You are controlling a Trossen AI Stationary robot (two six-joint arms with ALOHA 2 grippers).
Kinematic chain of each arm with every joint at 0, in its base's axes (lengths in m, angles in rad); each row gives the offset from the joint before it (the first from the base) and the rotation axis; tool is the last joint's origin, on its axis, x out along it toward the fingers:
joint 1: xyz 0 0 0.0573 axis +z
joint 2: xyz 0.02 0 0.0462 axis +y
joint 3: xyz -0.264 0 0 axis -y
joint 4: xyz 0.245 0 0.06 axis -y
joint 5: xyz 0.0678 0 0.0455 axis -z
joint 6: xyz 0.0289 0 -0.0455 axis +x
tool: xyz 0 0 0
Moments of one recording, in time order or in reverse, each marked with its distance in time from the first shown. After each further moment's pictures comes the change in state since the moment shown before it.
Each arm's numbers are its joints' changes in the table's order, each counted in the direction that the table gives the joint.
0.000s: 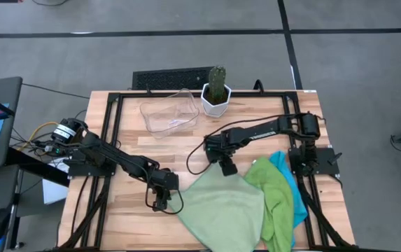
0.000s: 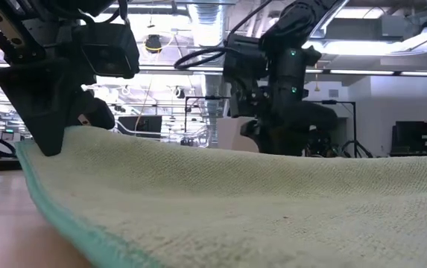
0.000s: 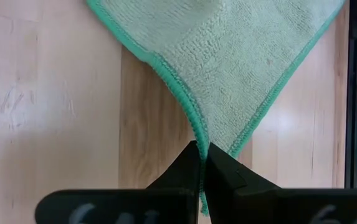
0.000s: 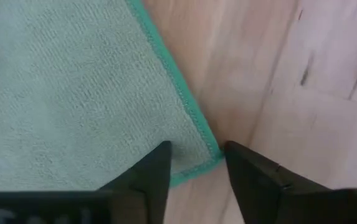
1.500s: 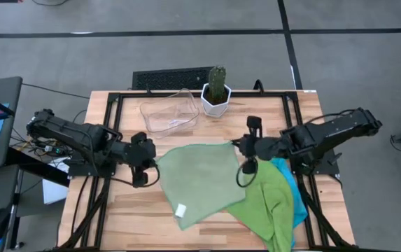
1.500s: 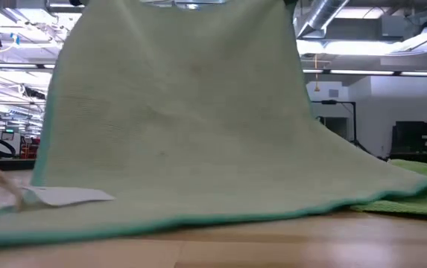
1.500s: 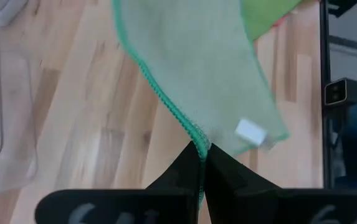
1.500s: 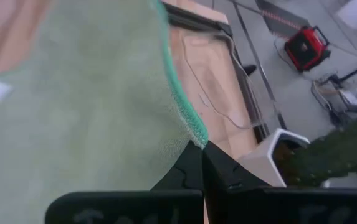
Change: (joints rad) left arm 0.004 -0.415 0.474 -0.783 -0.399 -0.025; right arm 0.381 -0.702 0.000 -0.042 0.684 0.287
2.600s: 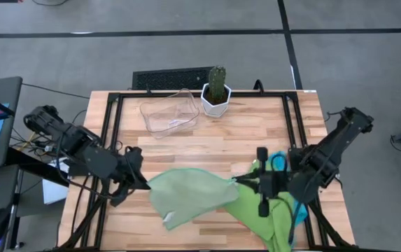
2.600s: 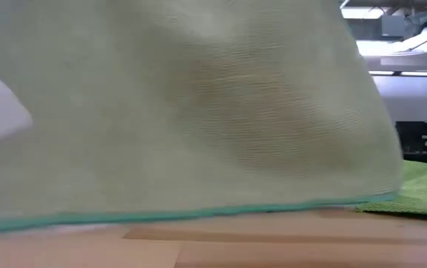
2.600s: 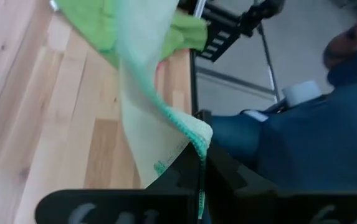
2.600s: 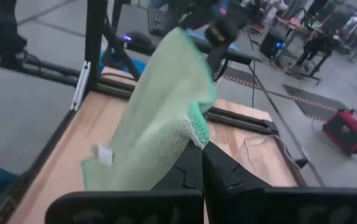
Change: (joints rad) left arm -0.226 0.008 0.206 0.125 0.062 -0.173; right arm 0.408 0.117 0.176 0.229 0.182 0.009
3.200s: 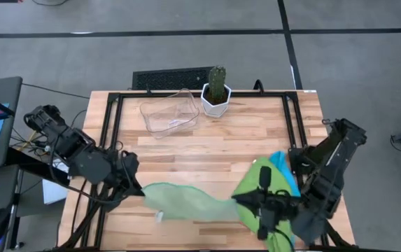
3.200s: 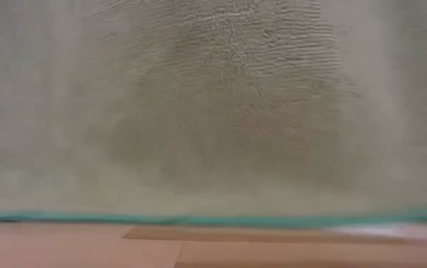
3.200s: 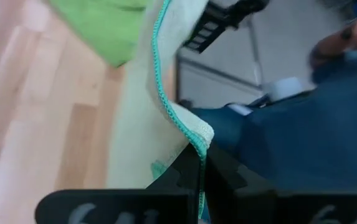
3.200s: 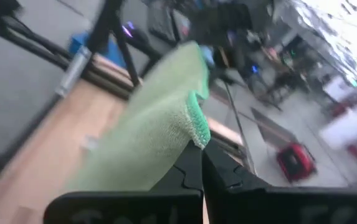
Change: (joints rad) left arm -0.065 0.014 0.029 -0.064 -0.017 -0.101; right arm 0.105 0.204 0.247 -0.152 0.208 -0.103
